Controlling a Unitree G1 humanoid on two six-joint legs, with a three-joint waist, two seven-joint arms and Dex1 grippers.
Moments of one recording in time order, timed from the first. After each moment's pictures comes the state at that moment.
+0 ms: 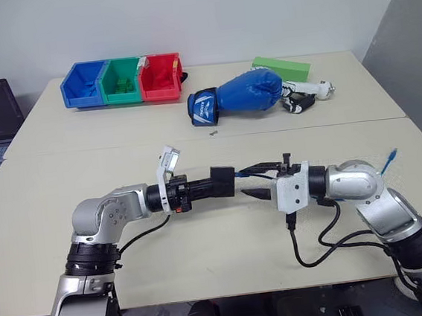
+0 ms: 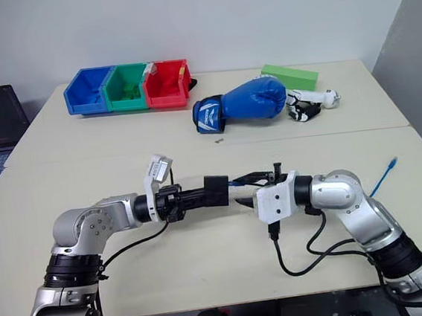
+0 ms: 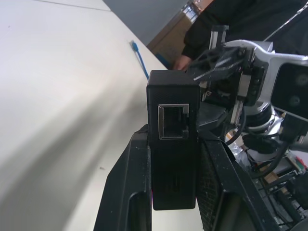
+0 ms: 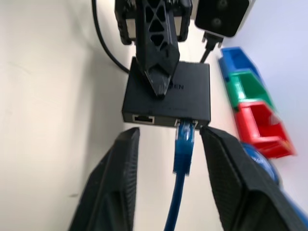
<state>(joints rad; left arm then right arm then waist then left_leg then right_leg) -0.53 0.56 -0.01 0.08 -0.77 1.00 -1.12 -0.42 -0.65 0.28 -0.32 0.00 -0.03 0.97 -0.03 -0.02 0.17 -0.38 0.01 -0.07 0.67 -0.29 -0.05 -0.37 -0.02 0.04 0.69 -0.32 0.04</state>
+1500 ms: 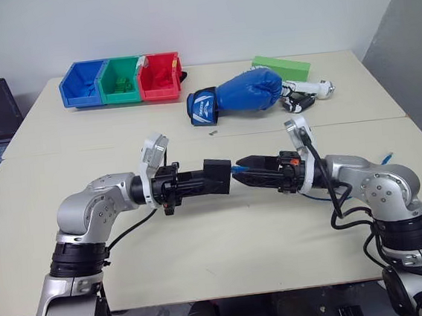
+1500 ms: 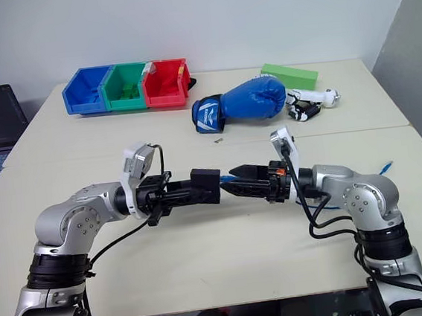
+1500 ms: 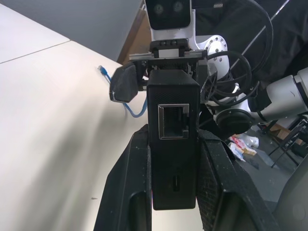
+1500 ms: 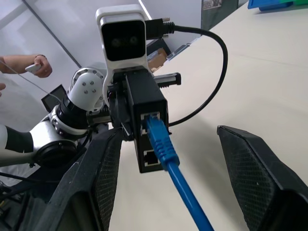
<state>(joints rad) -0.53 0.61 0.00 -0.01 -0.75 0.81 -1.31 -0.56 -0.42 -0.01 -0.24 0.90 1.03 0.77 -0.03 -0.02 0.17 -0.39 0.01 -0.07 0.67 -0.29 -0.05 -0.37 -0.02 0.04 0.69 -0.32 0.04</state>
